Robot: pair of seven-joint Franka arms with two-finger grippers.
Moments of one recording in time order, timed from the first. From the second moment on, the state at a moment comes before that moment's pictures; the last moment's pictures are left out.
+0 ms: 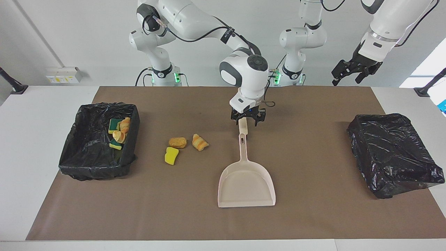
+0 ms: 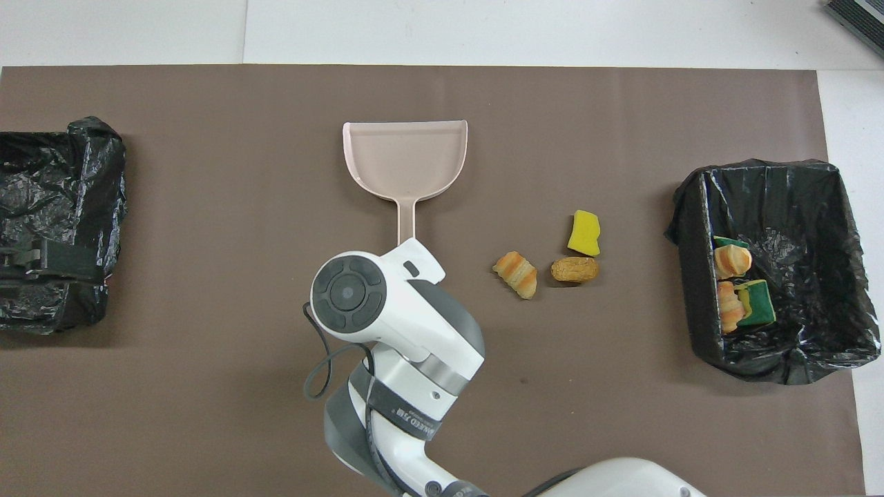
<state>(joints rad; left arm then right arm) 0.01 -0.15 -0.05 -1.71 -0.04 1.51 -0.14 0.50 0.44 0.34 -1.62 -0.19 1.99 0.98</state>
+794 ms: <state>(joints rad) 0.00 -0.15 -0.07 -1.71 -0.04 1.52 -0.12 0.56 0.19 0.38 -2.07 0.00 2.14 0.99</state>
